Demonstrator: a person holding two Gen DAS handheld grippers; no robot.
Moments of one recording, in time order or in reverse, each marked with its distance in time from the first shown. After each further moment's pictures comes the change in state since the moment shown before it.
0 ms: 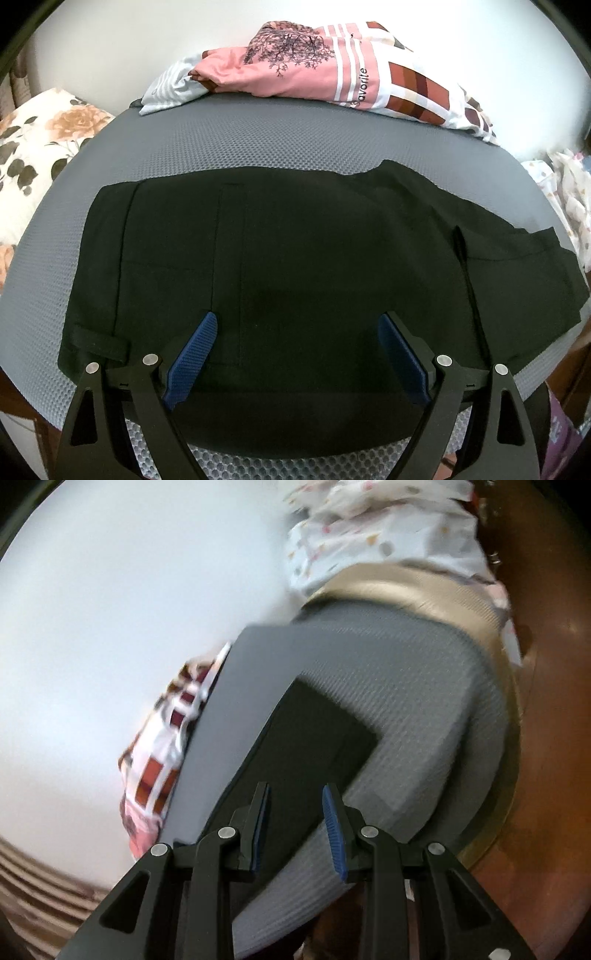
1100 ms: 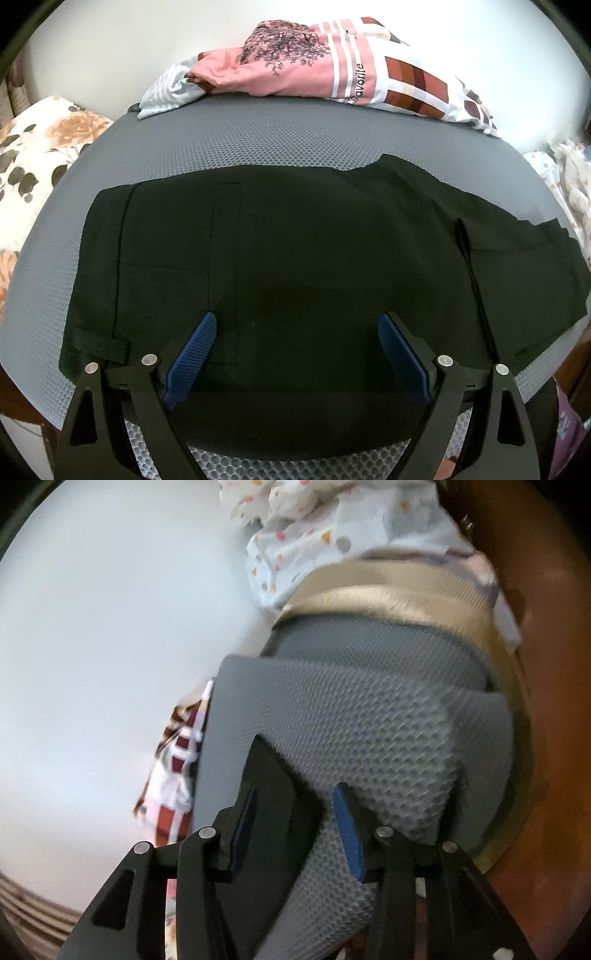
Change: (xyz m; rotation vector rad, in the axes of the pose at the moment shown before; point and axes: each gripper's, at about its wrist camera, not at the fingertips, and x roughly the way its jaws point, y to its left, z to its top) left arm 0.003 -0.006 -0.001 0.026 0.002 0.026; right arm 0.034 -0.032 0.034 0.151 0.044 0.122
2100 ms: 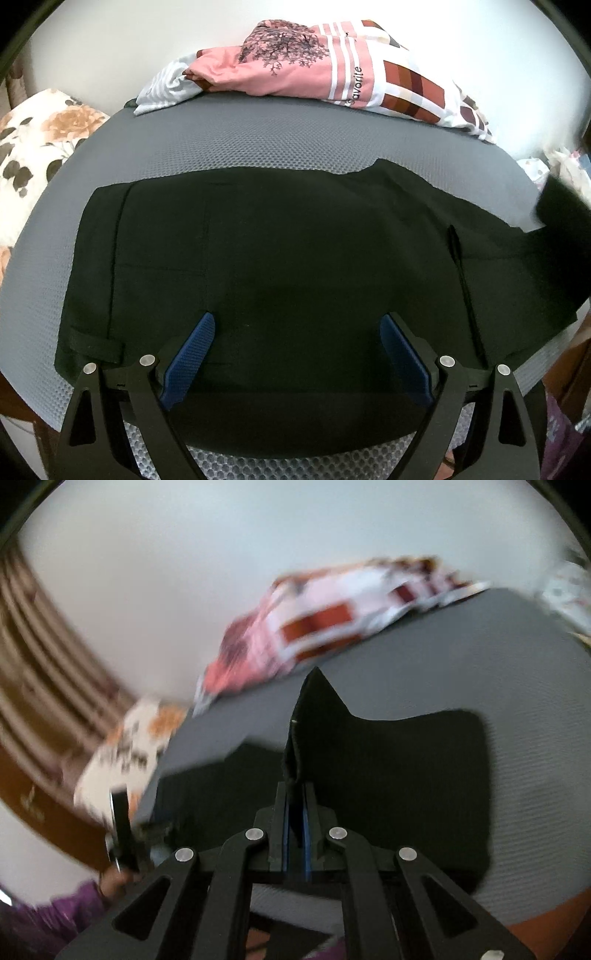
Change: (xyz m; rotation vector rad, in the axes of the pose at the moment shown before) left arm -0.003 0.004 0.001 -0.024 0.003 -0.044; right arm 0.088 0.267 -0.299 -0.903 0.460 0.091
